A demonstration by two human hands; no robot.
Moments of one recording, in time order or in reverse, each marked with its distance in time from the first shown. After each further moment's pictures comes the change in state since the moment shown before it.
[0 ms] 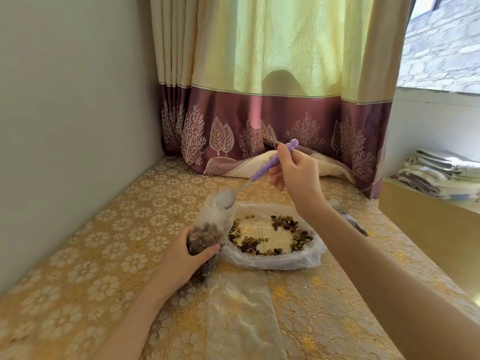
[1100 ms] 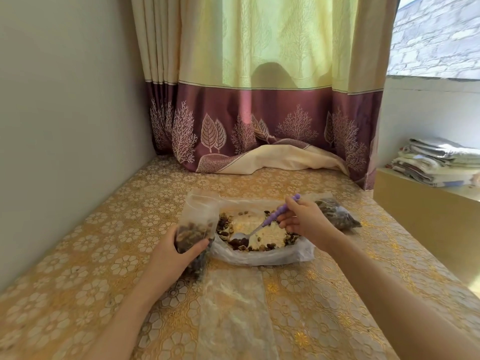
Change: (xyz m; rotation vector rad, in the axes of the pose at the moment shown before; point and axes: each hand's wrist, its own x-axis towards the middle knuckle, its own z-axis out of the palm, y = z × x) left_hand 0.001 -0.002 0.000 -0.037 0.029 -0.006; right_hand -0.017 0.081 -0.052 0.005 -0.181 0.568
